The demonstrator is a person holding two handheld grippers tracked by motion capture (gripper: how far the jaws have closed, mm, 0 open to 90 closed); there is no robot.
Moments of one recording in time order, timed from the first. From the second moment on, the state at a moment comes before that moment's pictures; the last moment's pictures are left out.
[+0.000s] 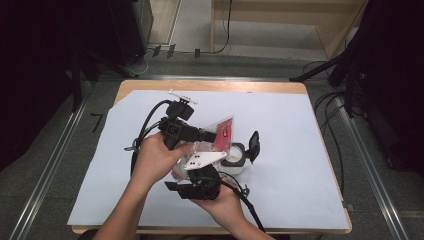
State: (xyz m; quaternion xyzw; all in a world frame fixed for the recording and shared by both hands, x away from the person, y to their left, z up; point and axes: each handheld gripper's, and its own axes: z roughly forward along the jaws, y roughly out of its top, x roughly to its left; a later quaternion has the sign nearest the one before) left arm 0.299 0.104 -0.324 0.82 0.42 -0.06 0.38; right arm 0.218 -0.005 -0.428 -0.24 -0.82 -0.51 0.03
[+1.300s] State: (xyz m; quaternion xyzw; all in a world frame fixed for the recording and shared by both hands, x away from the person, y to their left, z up) left arm 0.302 0.102 -0.324 0.82 0.42 -0.07 0.38; right arm 0.218 -0.007 -0.428 -0.24 -0.82 -0.51 0.02
